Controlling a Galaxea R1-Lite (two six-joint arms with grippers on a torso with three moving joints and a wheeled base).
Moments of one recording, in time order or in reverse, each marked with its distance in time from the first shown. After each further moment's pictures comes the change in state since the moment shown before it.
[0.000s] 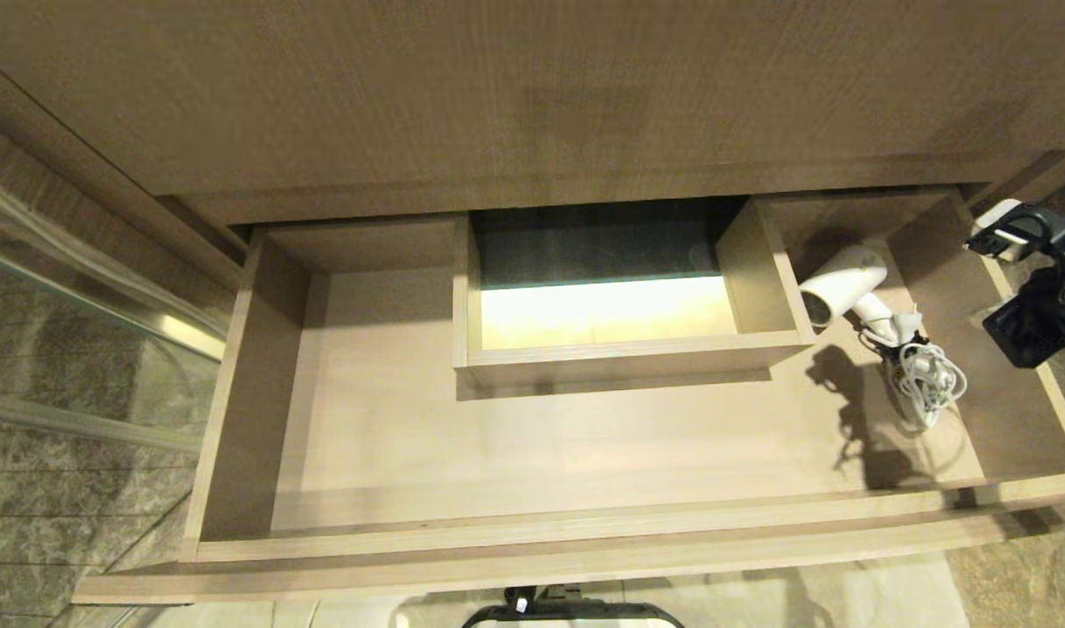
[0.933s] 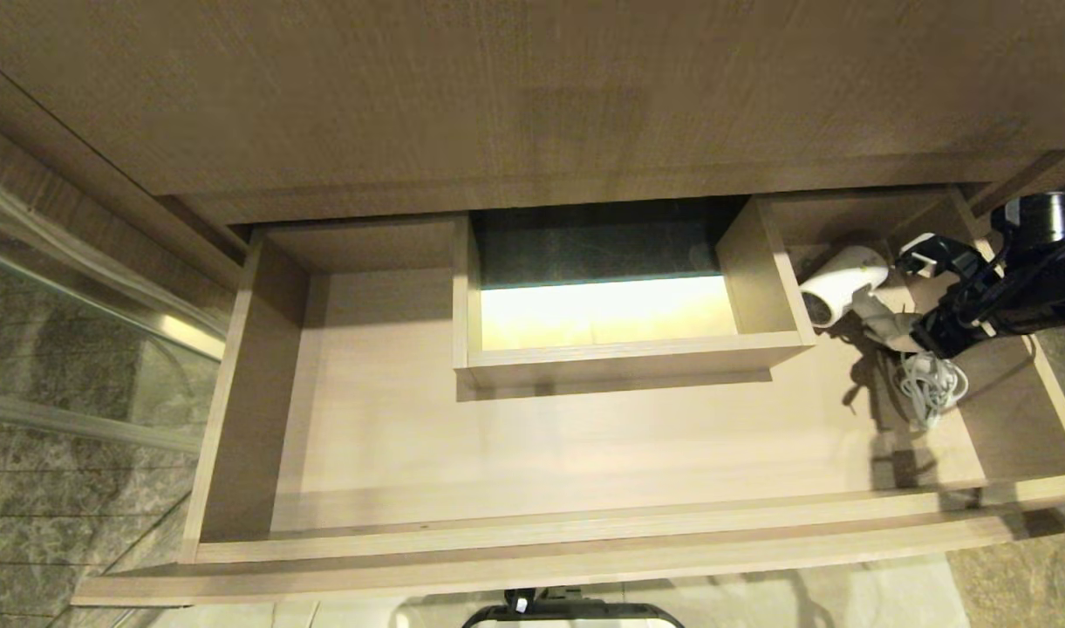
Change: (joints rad) left arm 0.000 0.000 0.000 0.000 0.000 0.000; right arm -0.039 0.421 -0.309 -0.019 -0.002 0.010
